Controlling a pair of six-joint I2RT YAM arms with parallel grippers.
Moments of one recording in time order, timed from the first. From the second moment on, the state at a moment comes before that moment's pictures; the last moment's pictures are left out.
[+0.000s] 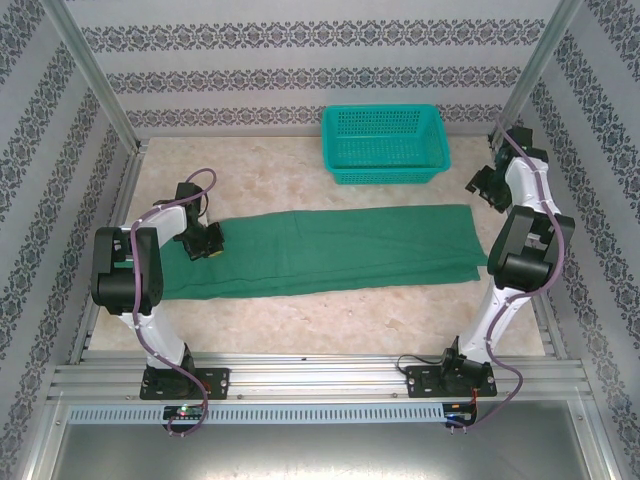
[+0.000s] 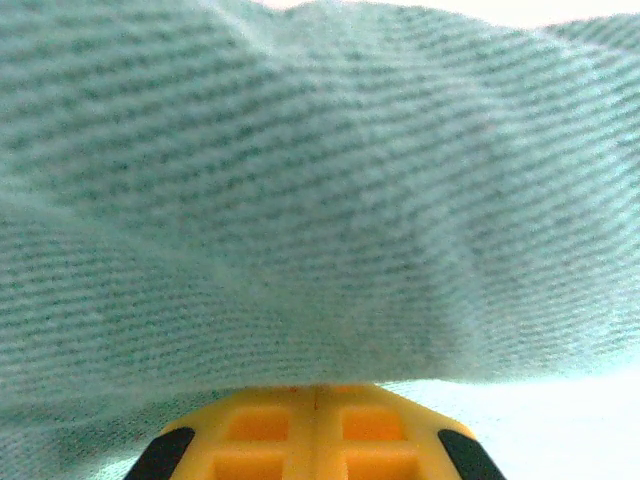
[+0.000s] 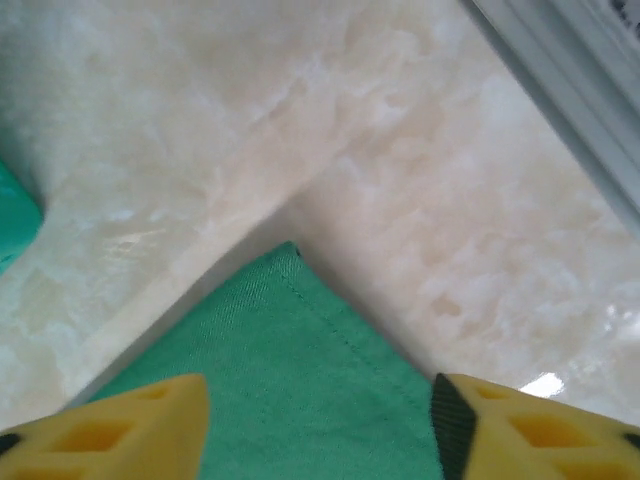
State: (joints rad) left arm 0.06 1.80 1.09 -0.68 0.21 -0.40; right arm -0.33 1.99 1.68 -0.92 -0.04 0.41
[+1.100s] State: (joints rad) left arm 0.06 1.83 1.10 -0.62 0.30 -0.40; right arm -0.33 1.78 1.14 -0.90 -0.03 0.44
